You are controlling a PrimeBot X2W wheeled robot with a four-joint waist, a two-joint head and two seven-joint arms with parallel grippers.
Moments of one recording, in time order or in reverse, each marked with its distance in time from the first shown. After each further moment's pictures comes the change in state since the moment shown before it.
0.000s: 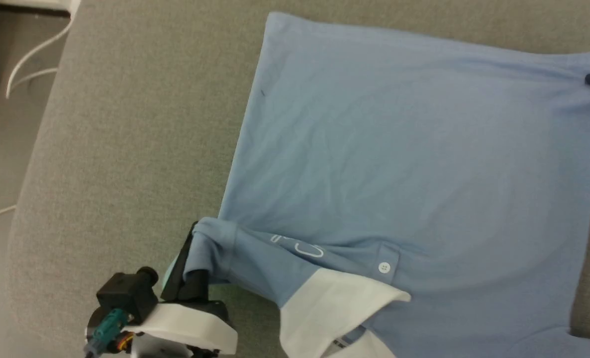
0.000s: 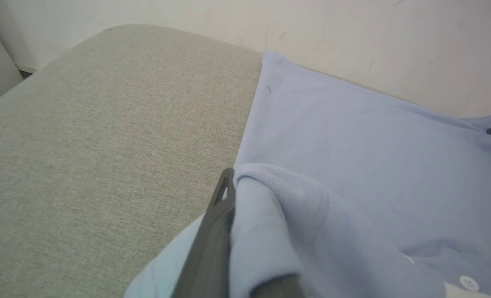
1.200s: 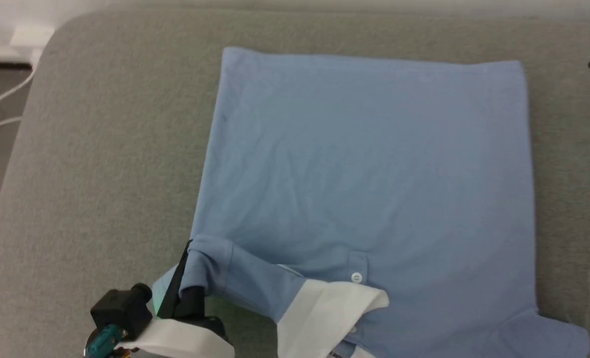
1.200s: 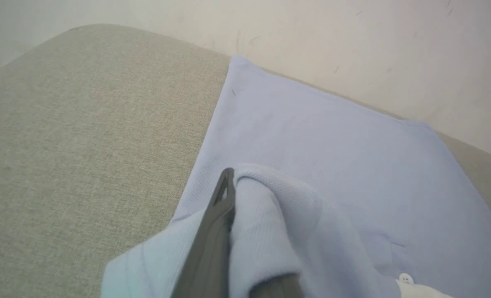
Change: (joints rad) left arm 0.075 0.007 0.027 -0.021 -0.036 0.007 0.008; right arm 0.291 0.026 -0.233 -0.255 0.034 0.000 -0.399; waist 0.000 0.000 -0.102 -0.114
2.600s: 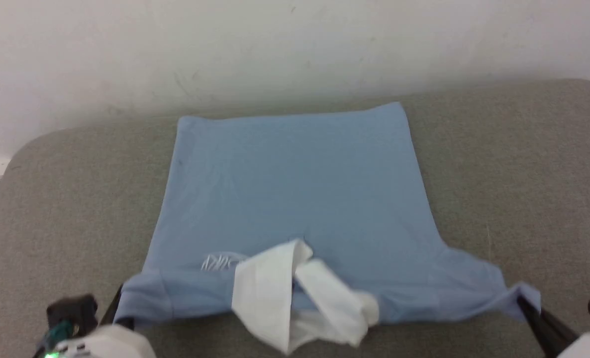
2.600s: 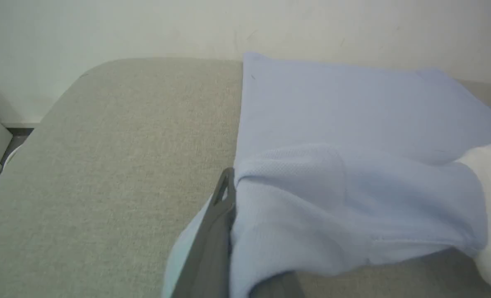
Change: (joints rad) left arm -0.019 0.160 0.088 0.265 -0.029 -0.048 0.130; right arm 0.967 0.050 0.063 -0.645 -0.054 0.001 -0.273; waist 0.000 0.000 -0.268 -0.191
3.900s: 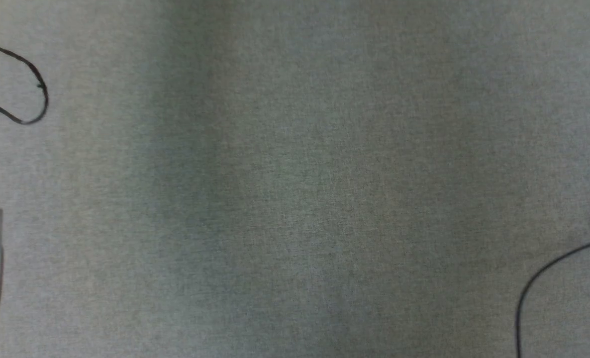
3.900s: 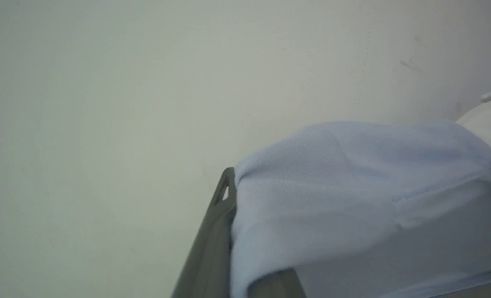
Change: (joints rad) left arm -1.627 -0.128 -0.136 0.923 0.230 -0.357 -0.023; right arm -1.700 -0.031 0.253 0.874 -0.119 0.000 -0.240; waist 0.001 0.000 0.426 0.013
